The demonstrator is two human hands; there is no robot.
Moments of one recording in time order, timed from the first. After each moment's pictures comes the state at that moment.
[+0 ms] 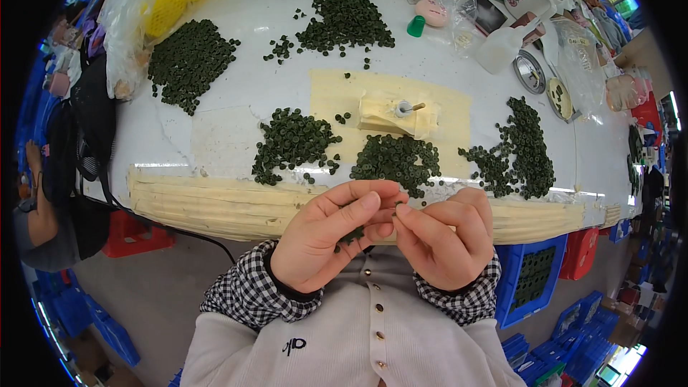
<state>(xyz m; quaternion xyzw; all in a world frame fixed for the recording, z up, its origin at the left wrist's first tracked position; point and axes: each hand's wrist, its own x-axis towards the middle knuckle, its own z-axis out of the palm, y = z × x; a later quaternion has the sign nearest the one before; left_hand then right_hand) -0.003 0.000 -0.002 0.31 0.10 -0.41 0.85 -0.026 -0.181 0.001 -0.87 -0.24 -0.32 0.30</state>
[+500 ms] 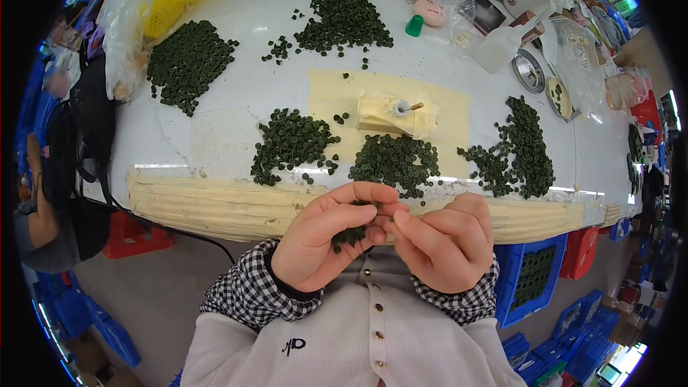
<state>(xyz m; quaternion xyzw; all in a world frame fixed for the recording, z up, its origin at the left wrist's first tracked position) -0.003 0.001 -0.007 0.27 0.10 -0.42 0.86 -0.026 -0.184 -0.004 -0.84 -0.28 -0.36 0.28</state>
